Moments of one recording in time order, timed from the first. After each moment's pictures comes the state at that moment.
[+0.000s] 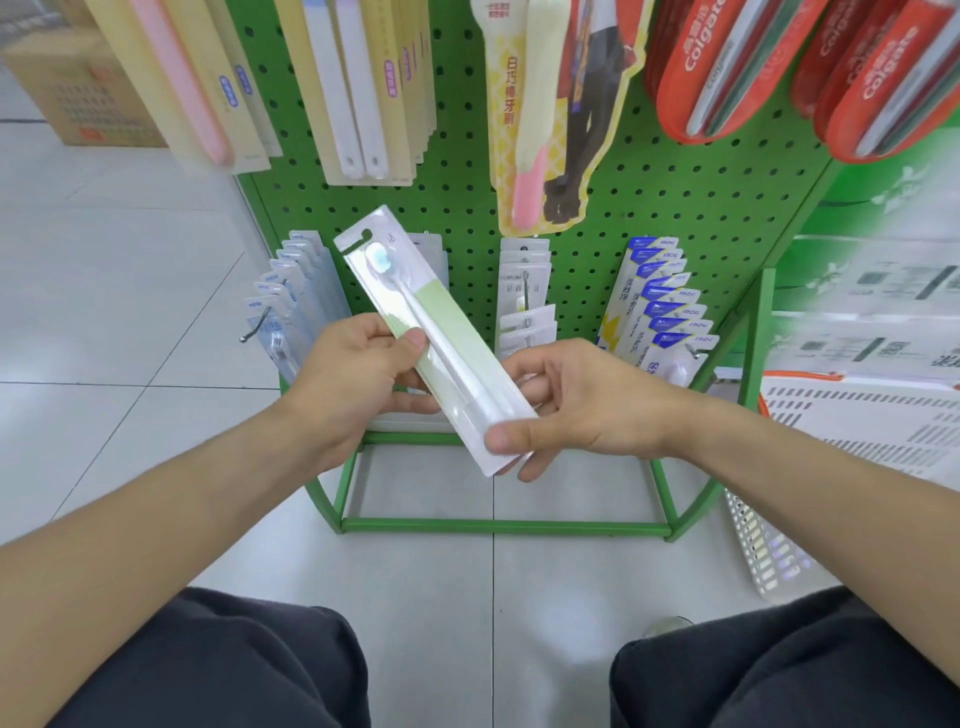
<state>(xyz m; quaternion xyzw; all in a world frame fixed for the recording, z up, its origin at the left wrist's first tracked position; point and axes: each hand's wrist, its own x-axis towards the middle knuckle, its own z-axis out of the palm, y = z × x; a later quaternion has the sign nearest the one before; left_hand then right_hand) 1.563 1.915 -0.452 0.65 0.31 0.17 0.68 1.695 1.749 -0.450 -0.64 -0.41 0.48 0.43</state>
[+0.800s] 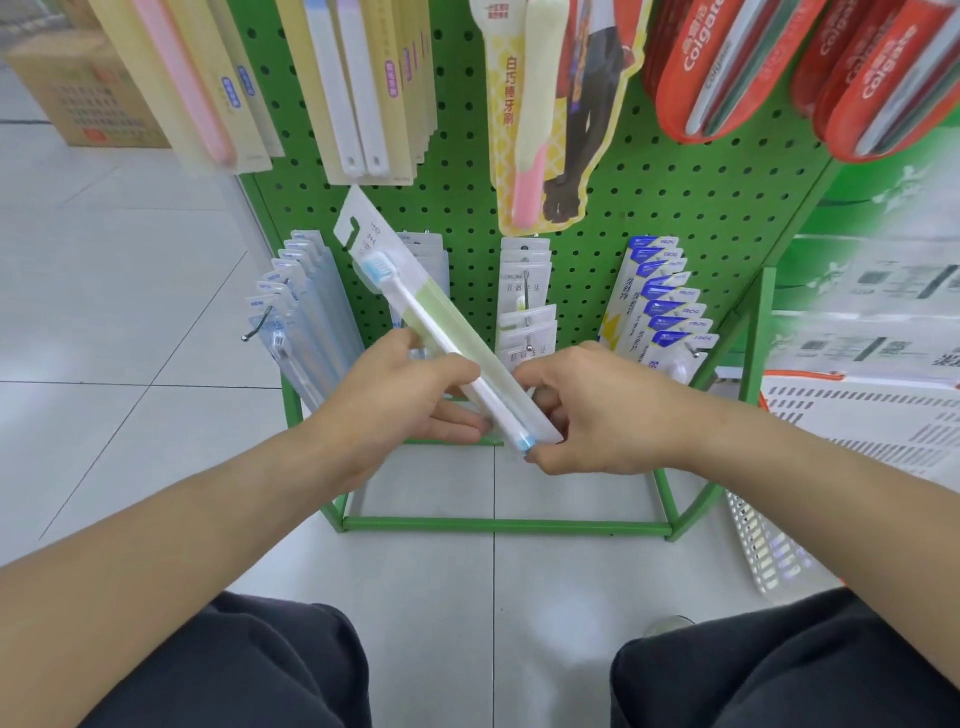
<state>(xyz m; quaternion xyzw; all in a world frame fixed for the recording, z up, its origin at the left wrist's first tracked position) 1.562 1.886 -0.437 0.68 0.30 0.07 0.67 1.695 1.744 -0.443 -0.78 -0.57 0.18 0.17</state>
